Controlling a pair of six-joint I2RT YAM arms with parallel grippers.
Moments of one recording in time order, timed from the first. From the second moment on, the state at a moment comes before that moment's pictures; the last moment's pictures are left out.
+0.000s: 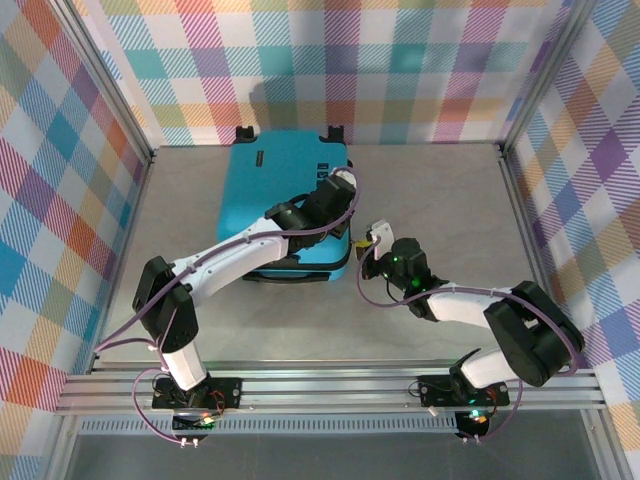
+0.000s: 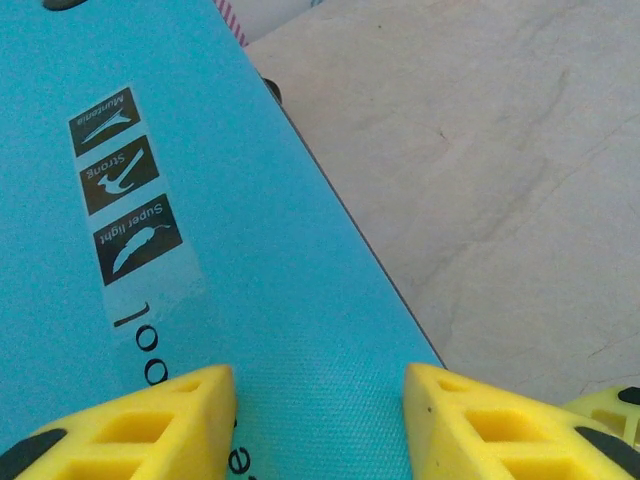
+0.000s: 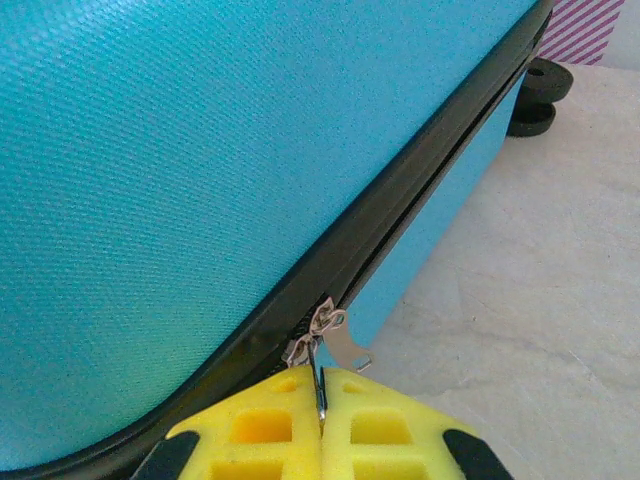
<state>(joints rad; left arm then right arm) -0.84 1.73 1.54 -0.56 -0.43 -0.09 0.59 1.42 0.46 0.63 -0.05 0.10</state>
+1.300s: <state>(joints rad) -0.13 1.26 1.07 -0.47 0.01 -0.37 0.48 1.34 0.76 0.25 -0.33 0.52</state>
